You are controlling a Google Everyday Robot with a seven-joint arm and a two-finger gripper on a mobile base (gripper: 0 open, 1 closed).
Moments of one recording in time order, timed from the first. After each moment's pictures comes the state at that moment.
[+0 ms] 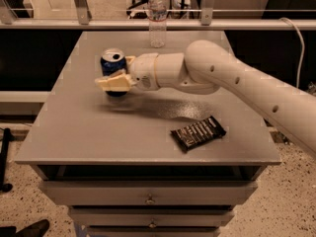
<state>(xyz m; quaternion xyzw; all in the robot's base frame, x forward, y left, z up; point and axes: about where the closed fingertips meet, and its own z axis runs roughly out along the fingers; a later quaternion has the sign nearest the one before) 0.613 0.119 0.885 -0.47 0.62 0.37 0.50</state>
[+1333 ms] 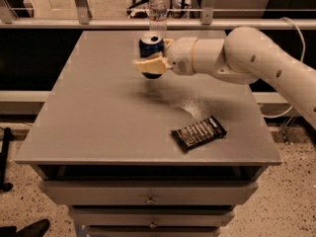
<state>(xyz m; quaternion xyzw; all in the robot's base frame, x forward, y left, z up) 0.657 0.012 0.915 -0.44 0.64 0.28 0.56</state>
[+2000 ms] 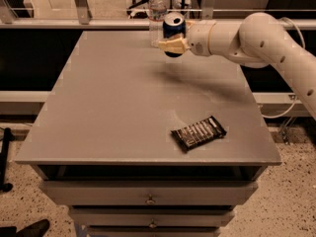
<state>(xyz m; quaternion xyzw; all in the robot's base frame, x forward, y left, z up) 0.747 -0.057 0.929 -0.42 0.65 0.20 0.60</state>
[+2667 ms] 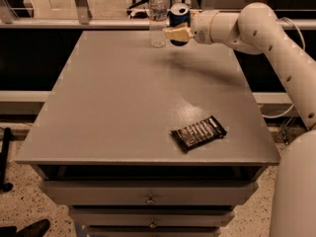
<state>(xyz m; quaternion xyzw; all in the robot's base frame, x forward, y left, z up) 0.816 -0.086 0.930 -0.41 0.66 0.18 0.61</state>
